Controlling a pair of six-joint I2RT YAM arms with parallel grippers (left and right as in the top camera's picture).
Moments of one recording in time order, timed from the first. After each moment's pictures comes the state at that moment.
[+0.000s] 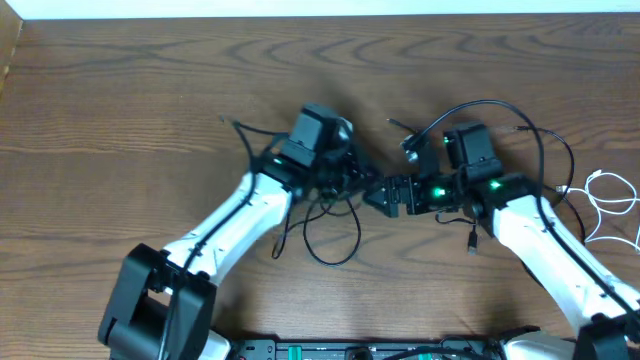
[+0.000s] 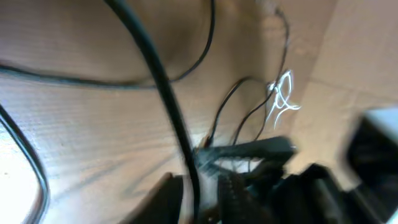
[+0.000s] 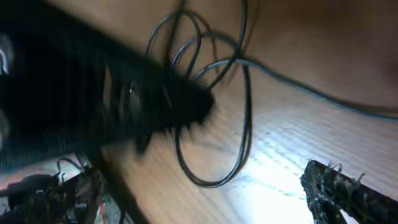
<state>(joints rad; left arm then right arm) -0.54 1.64 1.04 -0.31 0.61 -0.99 0.31 1.42 0.86 -0.46 -0.68 0.29</state>
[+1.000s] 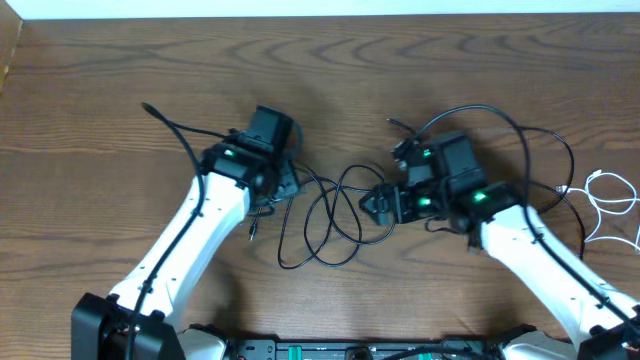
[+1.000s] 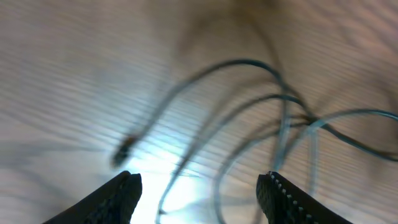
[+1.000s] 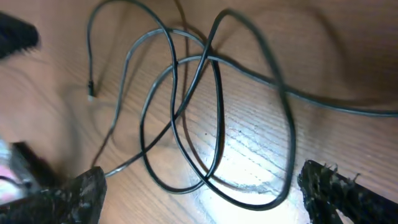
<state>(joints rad) -0.36 1.49 1.12 -0.95 -0.05 -0.70 0.44 1.40 0.84 -0.45 -0.45 0.33</state>
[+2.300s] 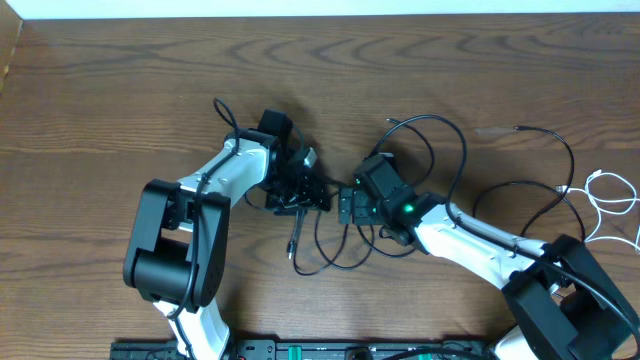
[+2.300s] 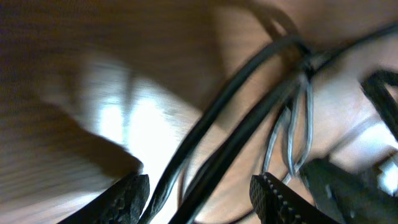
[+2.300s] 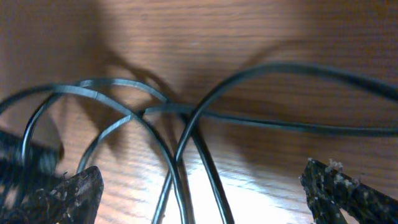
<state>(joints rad) -0.28 1.91 1.12 -0.80 0.59 -0.21 0.69 1.68 0.84 -0.21 0.03 0.66</state>
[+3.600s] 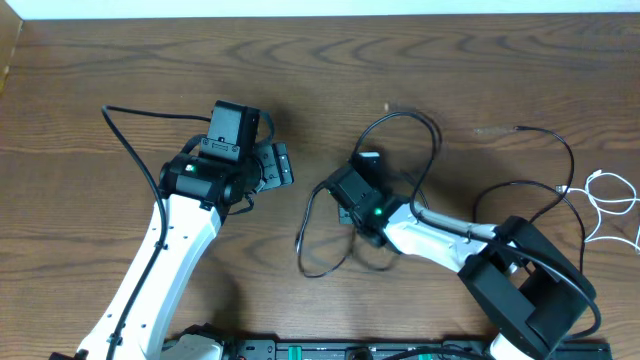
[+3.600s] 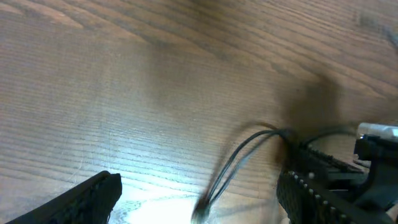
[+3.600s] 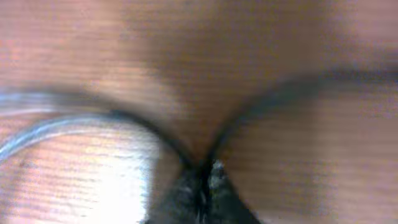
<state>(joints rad) -0.28 1.34 1.13 -0.88 0.02 -0.49 0.79 1.84 0.93 -0.23 0.29 0.70</state>
